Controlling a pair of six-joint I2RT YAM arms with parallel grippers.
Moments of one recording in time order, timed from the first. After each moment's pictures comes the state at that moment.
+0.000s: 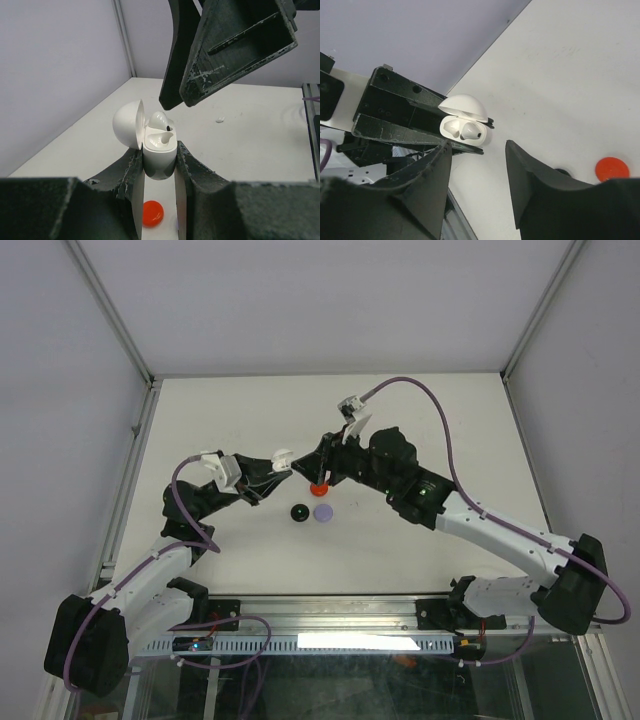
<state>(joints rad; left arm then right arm) -0.36 0.93 0.37 0.94 0.76 -0.10 0.92 1.24 1.05 0.07 -0.10 0.53</state>
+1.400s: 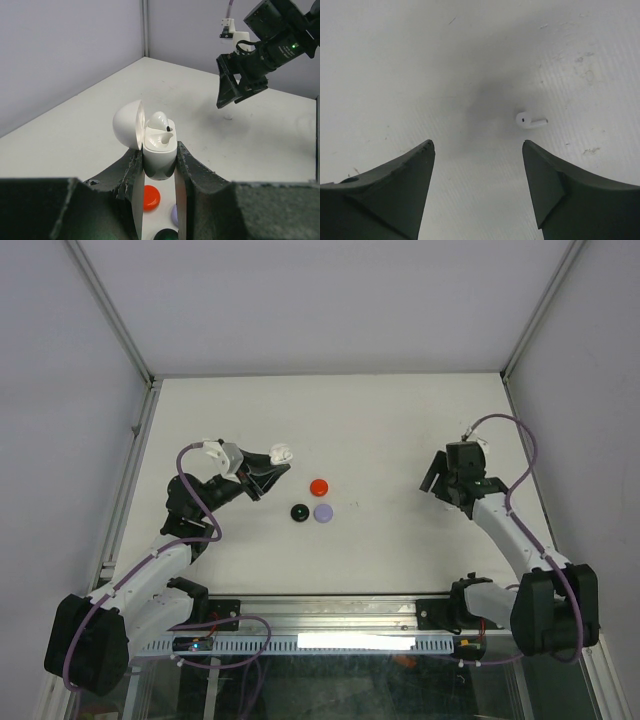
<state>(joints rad) -0.36 0.93 0.40 0.80 0.63 -0.15 0.21 1.14 0.72 -0.49 0.22 0.52</state>
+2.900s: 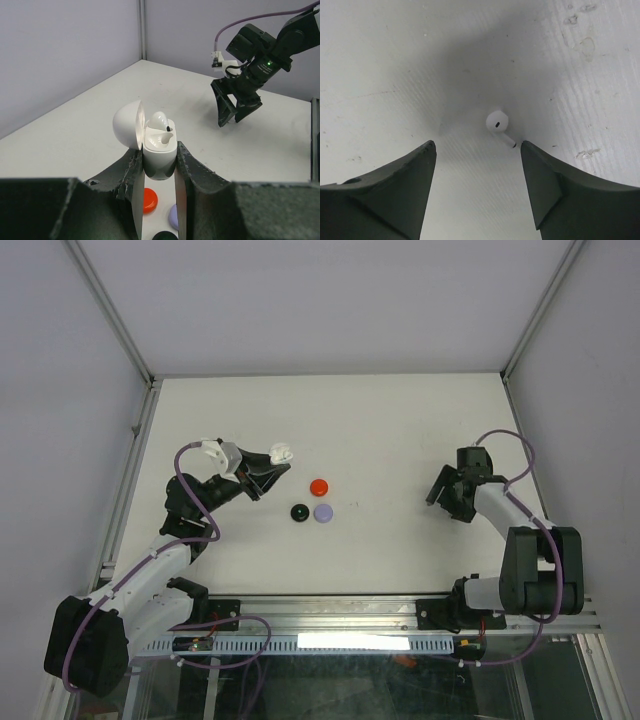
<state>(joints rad) -0.36 0.93 0.41 0.80 0.64 -0.16 0.00 1.34 0.68 -0.46 0.04 0.48</state>
